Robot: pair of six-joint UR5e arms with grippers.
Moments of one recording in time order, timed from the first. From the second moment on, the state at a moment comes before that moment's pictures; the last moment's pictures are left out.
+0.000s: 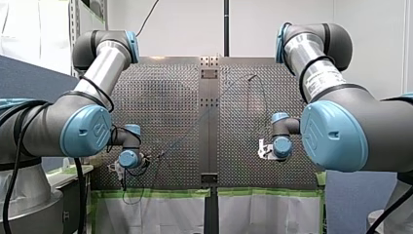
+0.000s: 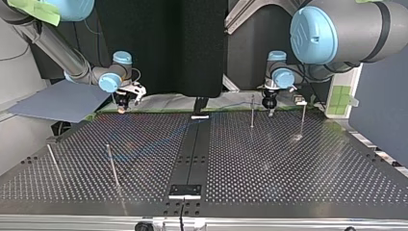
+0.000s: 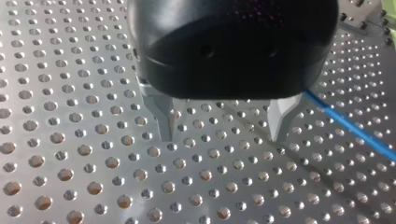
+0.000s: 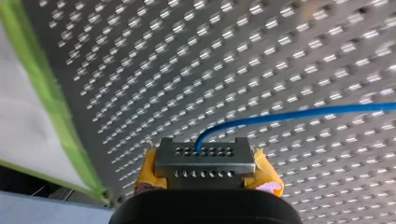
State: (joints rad) left arm 0.04 -2.39 -1.89 -2.24 -1.52 -1.89; right arm 1.84 -0.66 1.47 -0.46 1.74 1.57
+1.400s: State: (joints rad) left arm 0.04 -2.39 -1.89 -2.24 -1.52 -1.89; right arm 1.74 -0.38 1.44 -0.69 1.74 1.58
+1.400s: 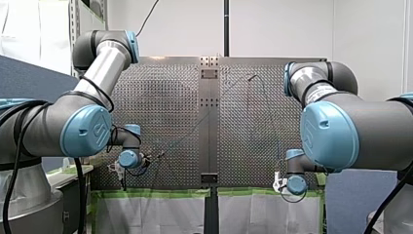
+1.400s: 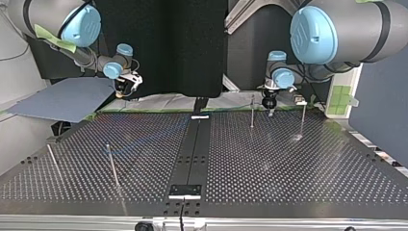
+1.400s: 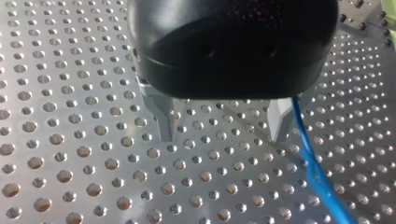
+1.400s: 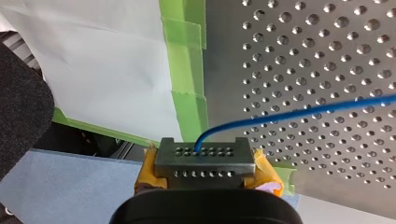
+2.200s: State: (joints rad) left arm 0.03 -2.39 -1.89 -2.26 -1.51 -1.89; right arm 1.74 -0.37 1.43 -0.69 1.71 1.58
